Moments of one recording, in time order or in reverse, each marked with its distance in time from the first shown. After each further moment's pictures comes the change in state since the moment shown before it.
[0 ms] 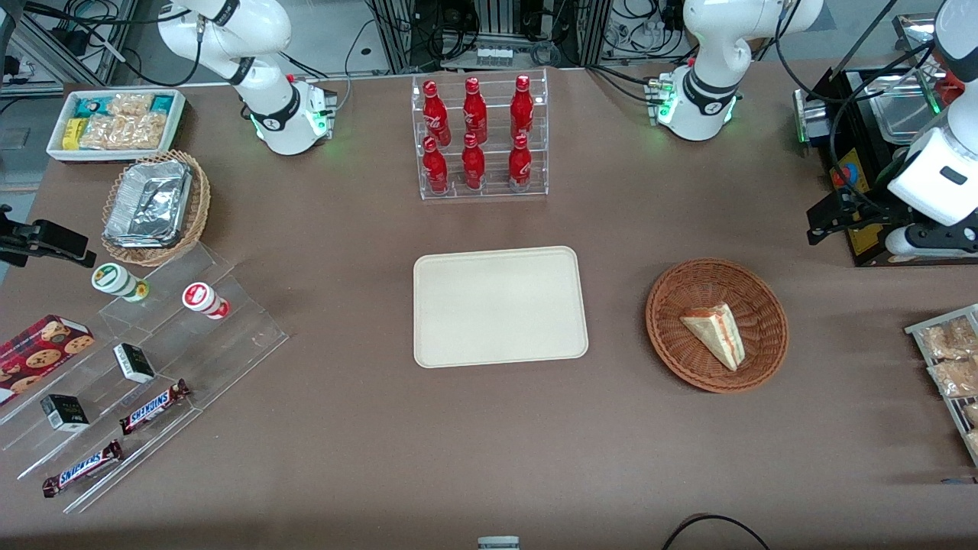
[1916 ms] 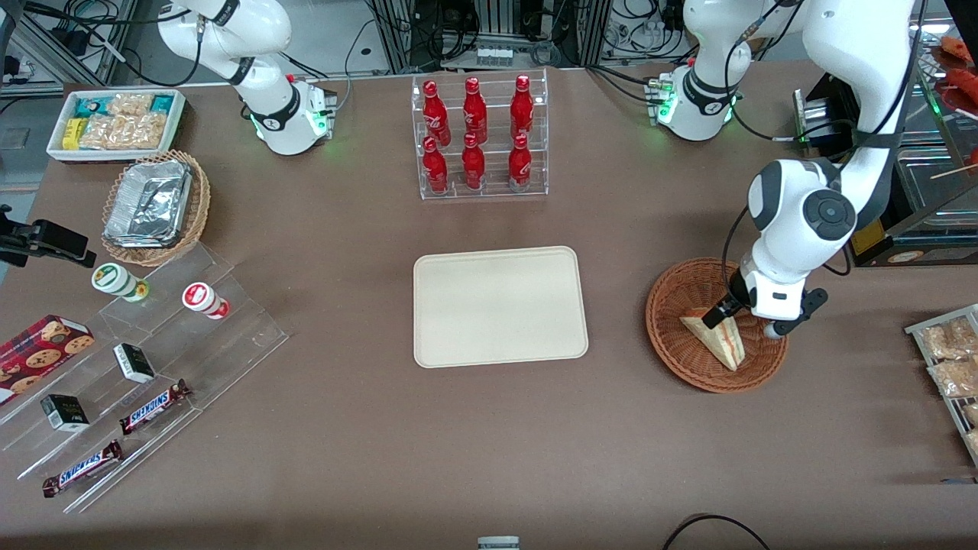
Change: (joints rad) arm -0.002 0.243 -0.057 -0.614 0.014 0.923 -0.727
